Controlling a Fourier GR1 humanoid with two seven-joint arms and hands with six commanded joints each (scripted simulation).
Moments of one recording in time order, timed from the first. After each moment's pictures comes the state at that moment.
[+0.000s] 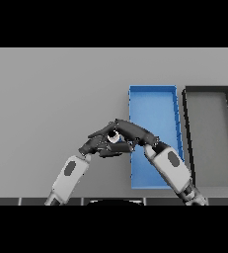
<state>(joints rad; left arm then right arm) -0.27 -0.03 -0.39 -1.53 -0.17 -0.40 -0.06 -0.52 -0.15 0.39 -1.81 -0.27 0.41 0.33</state>
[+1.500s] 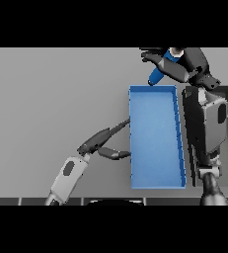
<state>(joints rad) -0.26 -0.02 -0.38 -1.52 -0.16 -0.38 0.11 -1.01 -0.36 -0.11 -1.49 -0.56 0.22 0.47</state>
